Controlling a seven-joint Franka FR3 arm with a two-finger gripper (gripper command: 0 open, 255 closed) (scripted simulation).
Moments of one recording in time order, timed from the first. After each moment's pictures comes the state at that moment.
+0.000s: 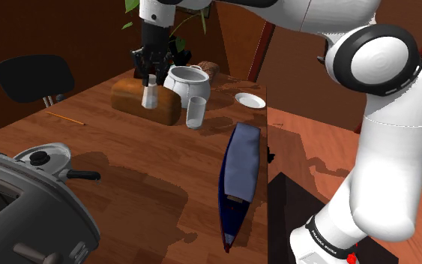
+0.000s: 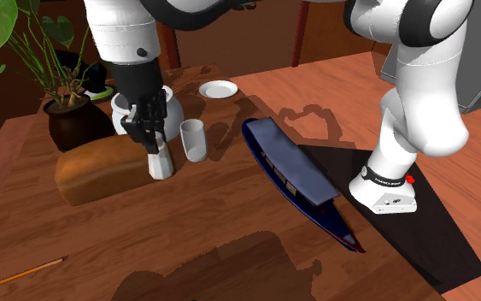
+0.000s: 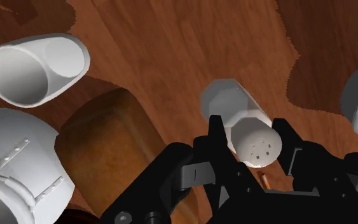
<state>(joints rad) 0.16 0.41 0.25 -1.25 -0.03 1.68 0.32</state>
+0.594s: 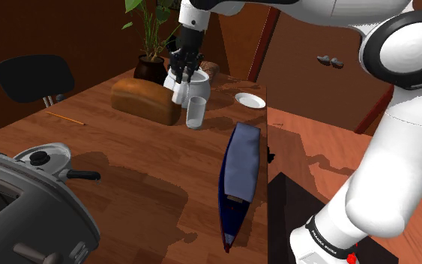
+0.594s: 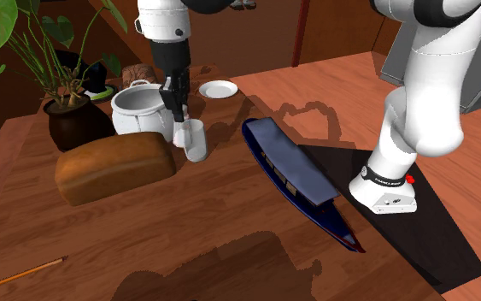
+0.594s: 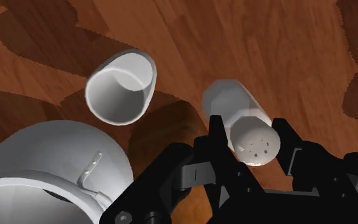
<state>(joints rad) 0.01 0.23 0.20 -1.49 0.03 1.74 0.12</state>
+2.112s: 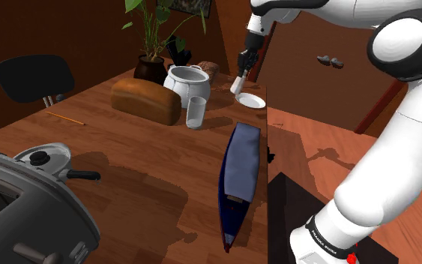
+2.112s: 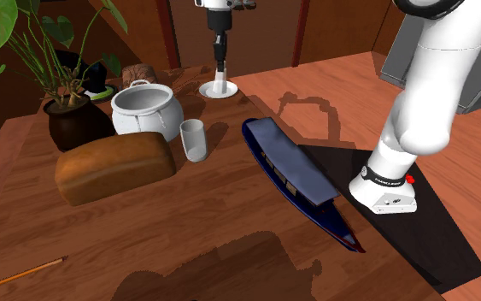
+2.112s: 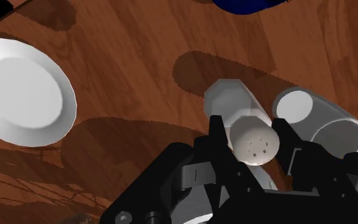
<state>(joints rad) -0.30 0.16 -0.01 -1.57 0.08 1.71 -0.40</state>
